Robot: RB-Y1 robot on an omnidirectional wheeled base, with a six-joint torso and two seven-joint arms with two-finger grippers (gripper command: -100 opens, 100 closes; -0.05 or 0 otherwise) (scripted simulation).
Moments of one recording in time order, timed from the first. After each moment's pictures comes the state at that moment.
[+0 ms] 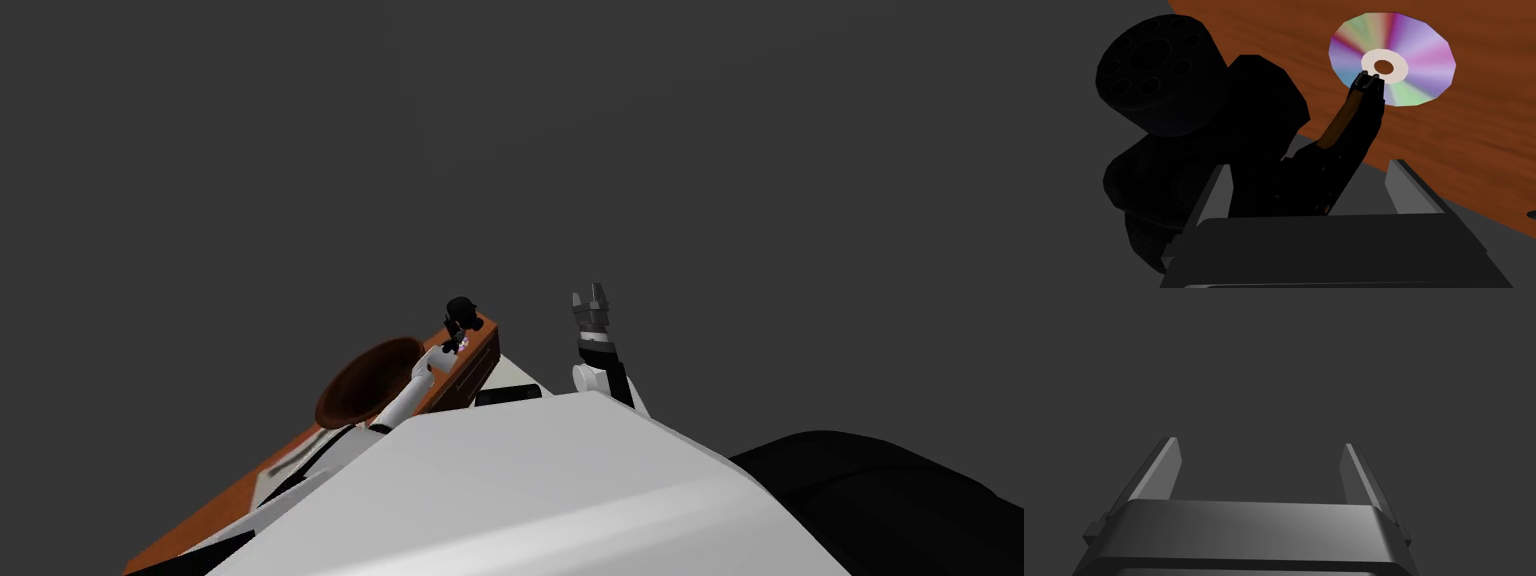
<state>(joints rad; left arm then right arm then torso) -0.20 0.35 -0.27 -1.04 -0.14 0.39 -0.10 0.53 0.02 0.01 -2.29 -0.02 -0.38 -0.08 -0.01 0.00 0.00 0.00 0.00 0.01</state>
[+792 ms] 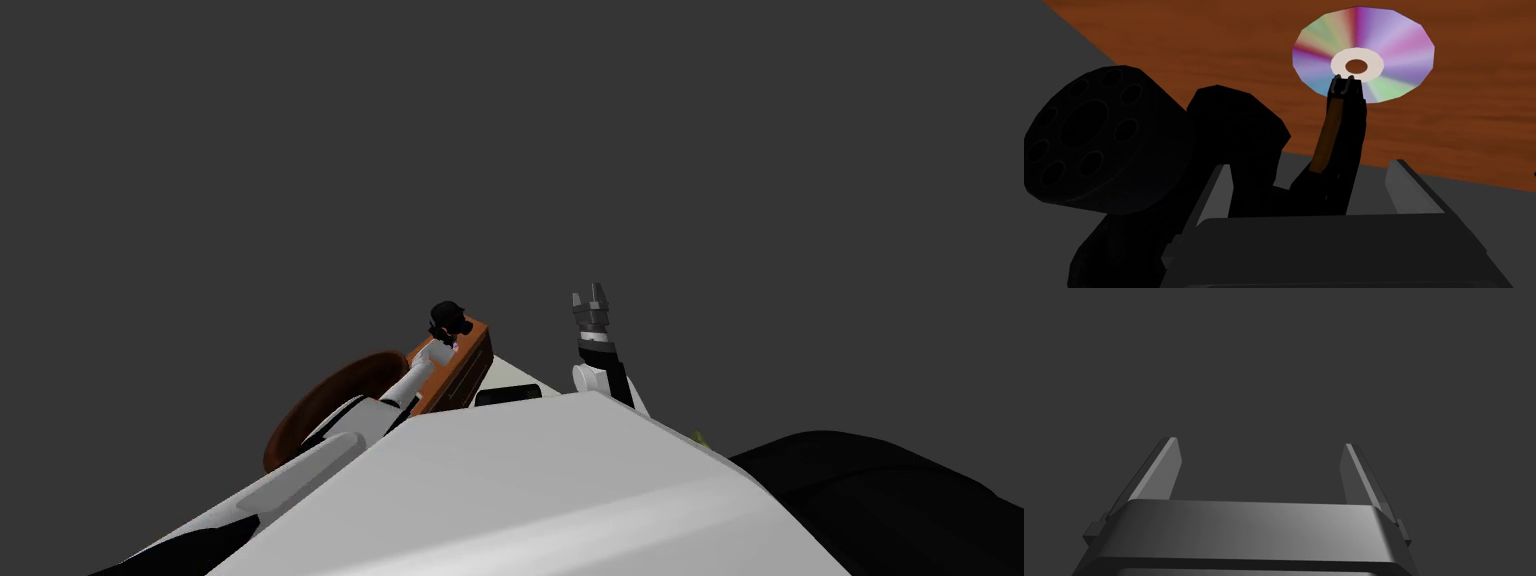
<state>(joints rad) -0.36 0.38 -0.31 -0.80 -0.15 0.57 -0.10 0.53 0.02 0.01 -2.29 -0.02 -0.38 -0.08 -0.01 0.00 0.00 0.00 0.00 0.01</state>
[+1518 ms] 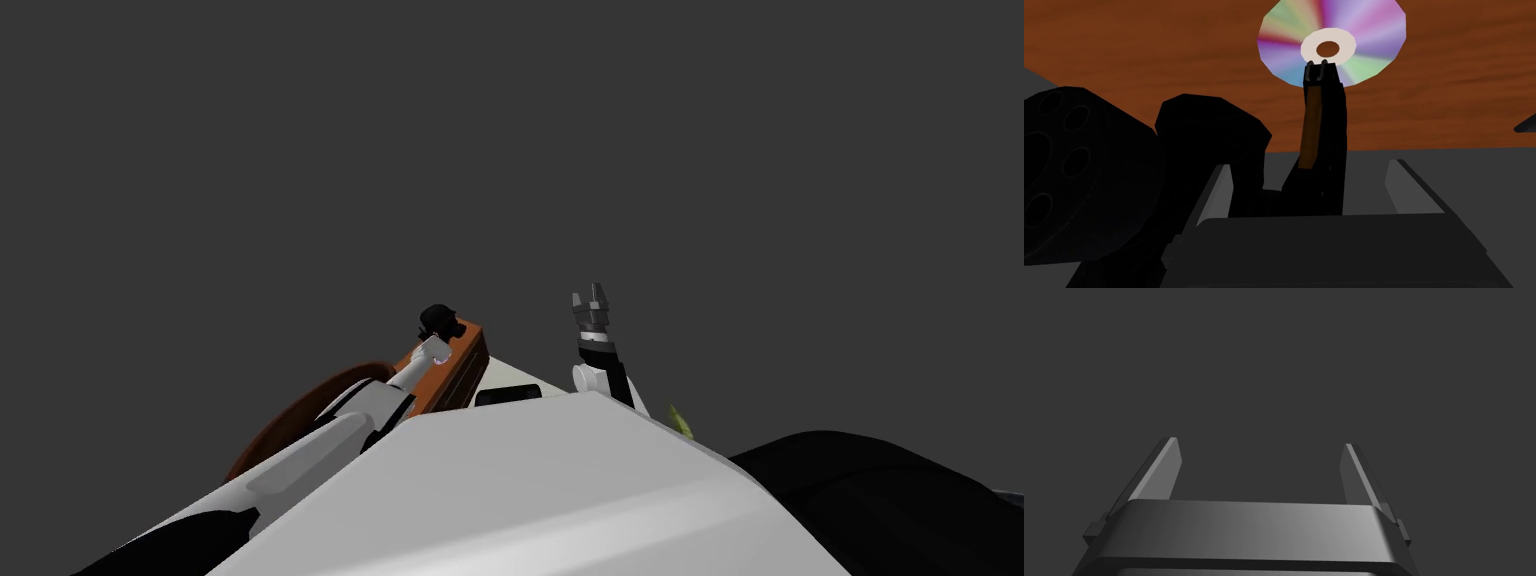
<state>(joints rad) -0.47 0.40 -0.34 -0.61 -0.17 0.68 -0.10 0.53 0.02 0.01 -2.29 -0.02 -0.38 -0.08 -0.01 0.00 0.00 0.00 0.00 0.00</state>
